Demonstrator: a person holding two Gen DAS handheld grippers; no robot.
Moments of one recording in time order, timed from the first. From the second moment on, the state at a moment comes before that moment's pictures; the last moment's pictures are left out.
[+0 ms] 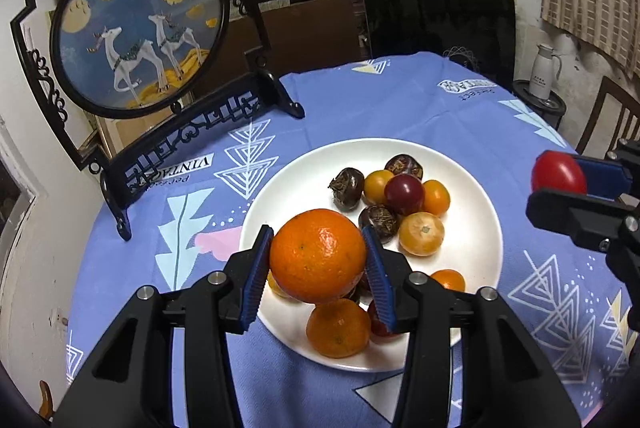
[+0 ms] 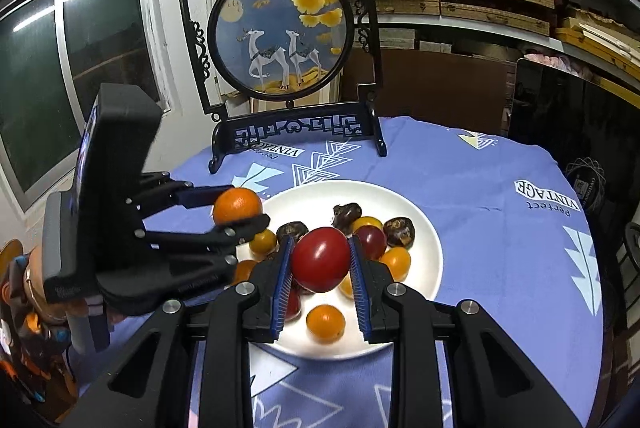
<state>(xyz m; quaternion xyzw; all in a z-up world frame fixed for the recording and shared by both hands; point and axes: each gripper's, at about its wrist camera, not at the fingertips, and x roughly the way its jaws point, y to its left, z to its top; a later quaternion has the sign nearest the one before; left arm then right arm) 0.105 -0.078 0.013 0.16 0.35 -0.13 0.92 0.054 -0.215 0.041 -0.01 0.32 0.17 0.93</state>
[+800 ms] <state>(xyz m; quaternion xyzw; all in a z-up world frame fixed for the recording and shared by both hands) 0.149 -0.085 -0.018 0.16 0.38 -0.11 0.91 0.116 -0.201 0.017 -0.02 0.35 0.17 0.92</state>
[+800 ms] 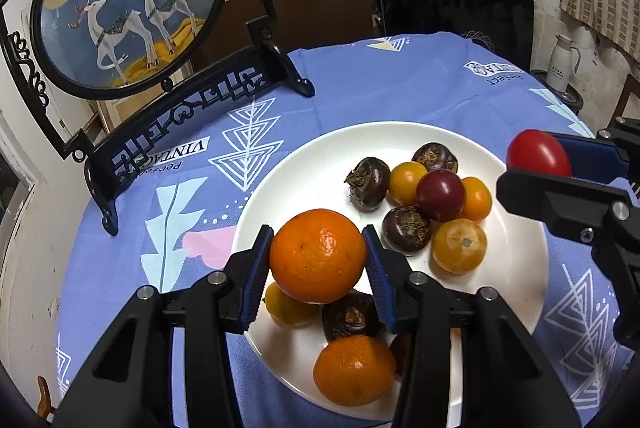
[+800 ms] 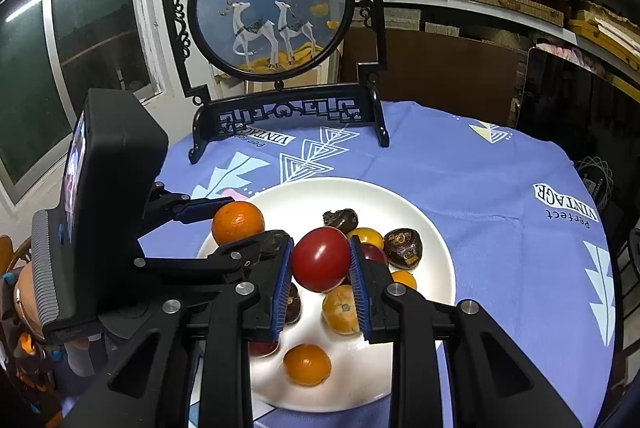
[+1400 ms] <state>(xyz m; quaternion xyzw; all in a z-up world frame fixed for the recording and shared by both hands) 0.177 -0.088 -0.037 0.15 0.40 -0.09 0.90 0.156 -0.194 -0.001 -0.03 0.37 0.14 0.92</state>
